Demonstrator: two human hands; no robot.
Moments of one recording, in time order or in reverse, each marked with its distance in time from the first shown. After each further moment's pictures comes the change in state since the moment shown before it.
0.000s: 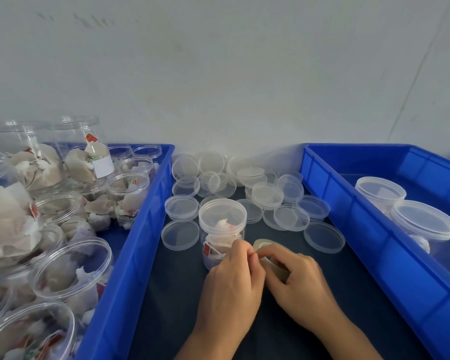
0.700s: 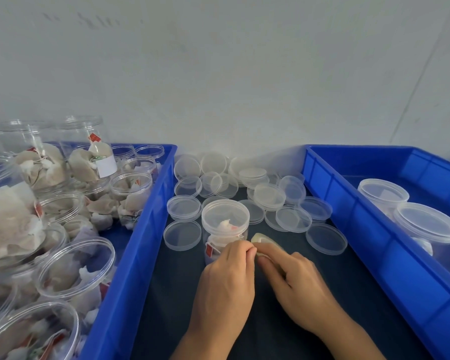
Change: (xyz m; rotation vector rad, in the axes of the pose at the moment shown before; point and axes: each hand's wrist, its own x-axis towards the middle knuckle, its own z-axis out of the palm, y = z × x) left_hand 0.003 -0.003 -0.012 0.000 0.131 0.111; right_hand 0.004 -0.005 -0.001 -0.083 -0.070 -0.049
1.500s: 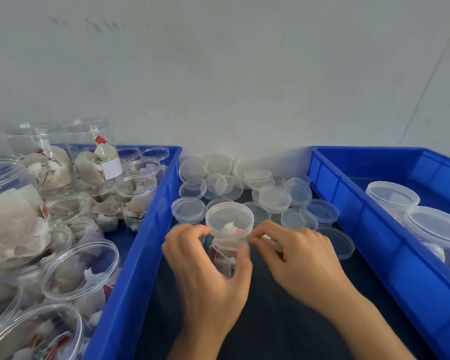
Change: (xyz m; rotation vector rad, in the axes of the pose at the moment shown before) left_hand 0.007 -0.016 -0.007 -0.047 0.404 -0.108; right_hand 0.035 -0.038 -0.038 -0.266 -0.011 0.007
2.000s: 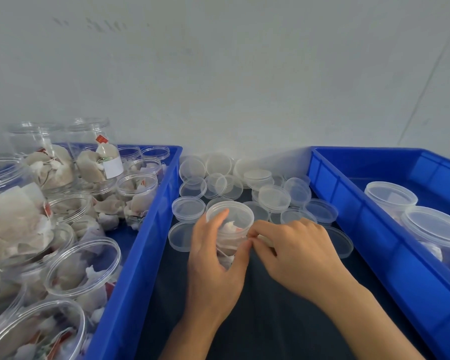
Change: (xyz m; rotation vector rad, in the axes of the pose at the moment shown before) left_hand 0.007 -0.008 0.004 -0.281 -0.279 -0.187; right_hand 0.011 -0.012 -0.007 -0.176 0.110 -0.106
